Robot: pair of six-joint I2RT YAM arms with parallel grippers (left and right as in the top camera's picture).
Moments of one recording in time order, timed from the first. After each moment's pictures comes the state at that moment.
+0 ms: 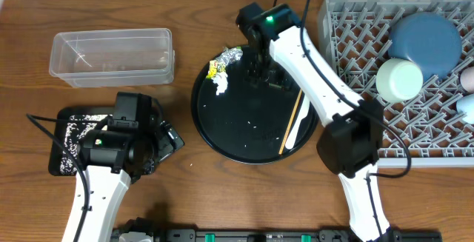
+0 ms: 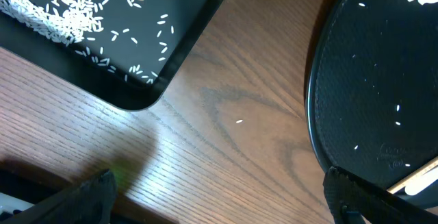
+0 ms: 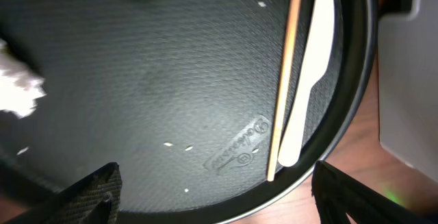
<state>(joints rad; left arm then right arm) -0.11 1.08 0.94 -1.20 0.04 -0.74 0.56 2.30 2.23 -1.59 0.07 0.94</state>
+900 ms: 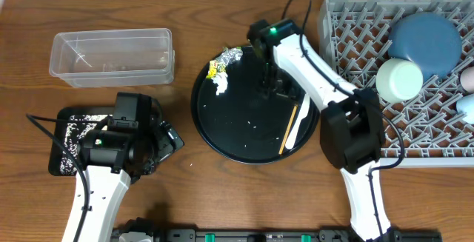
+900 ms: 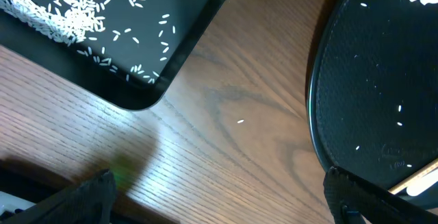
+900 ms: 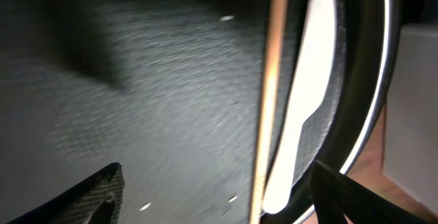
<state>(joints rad) -0.11 1.08 0.94 -1.20 0.03 -0.75 0.49 2.31 1.98 -1.42 0.07 0.89</state>
